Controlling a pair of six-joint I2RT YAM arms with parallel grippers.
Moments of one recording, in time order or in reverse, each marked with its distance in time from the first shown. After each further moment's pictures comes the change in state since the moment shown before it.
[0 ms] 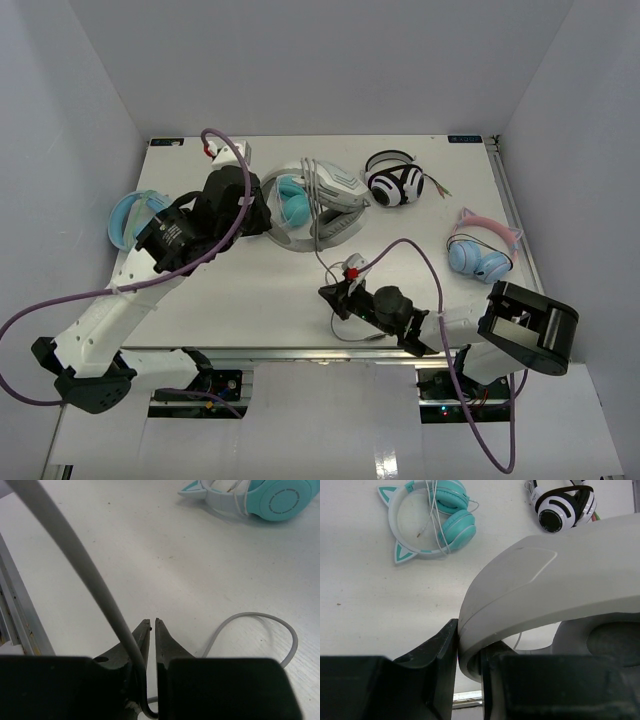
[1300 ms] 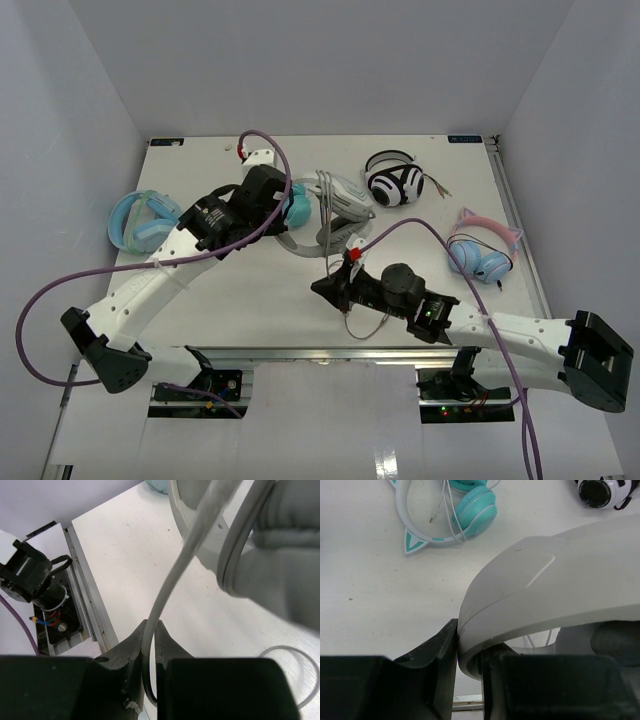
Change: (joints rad) left arm -0.002 0.139 -0.033 0.009 -0.027 0.031; right arm -0.015 -0.364 0.236 -0.594 -0.216 0.050
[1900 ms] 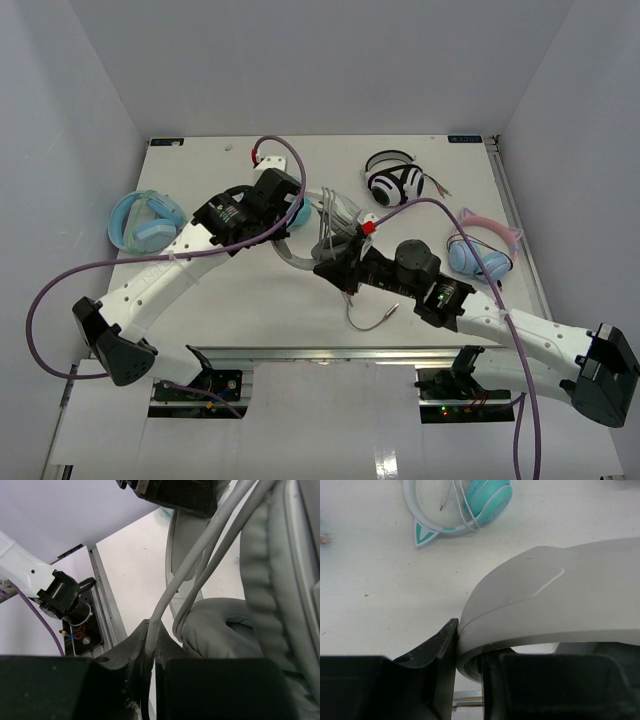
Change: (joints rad) left arm -0.003 0.054 -0.013 -0.033 -0.014 0.060; right arm -0.129 -0.052 0.138 -0.136 -0.191 0.059
